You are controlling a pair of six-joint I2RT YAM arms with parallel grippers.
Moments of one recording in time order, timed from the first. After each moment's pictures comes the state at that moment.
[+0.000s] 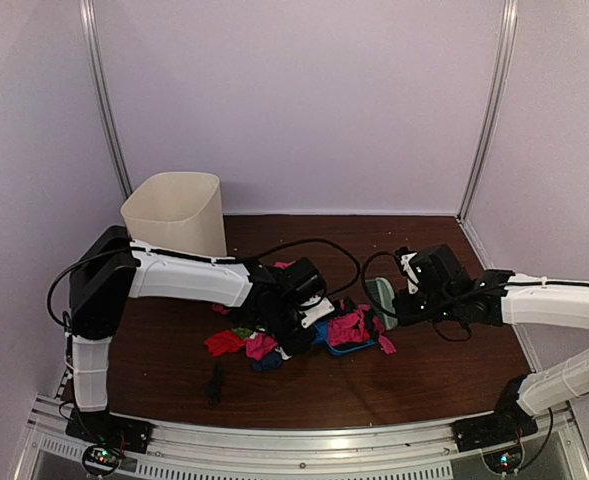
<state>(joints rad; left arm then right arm) -1.05 2.06 1.47 -0.60 0.06 0.03 0.77 1.22 0.73 -0.34 0.28 0.41</state>
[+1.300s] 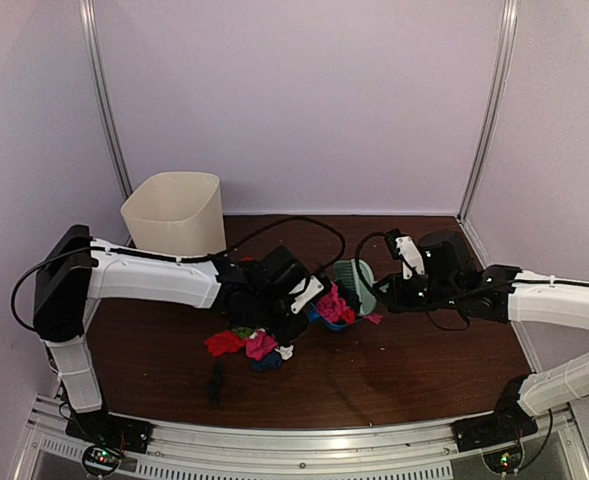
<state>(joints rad) -1.05 1.88 1.30 -0.39 -0.06 -0.03 0.77 1.18 0.75 -0.18 0.05 0.38</state>
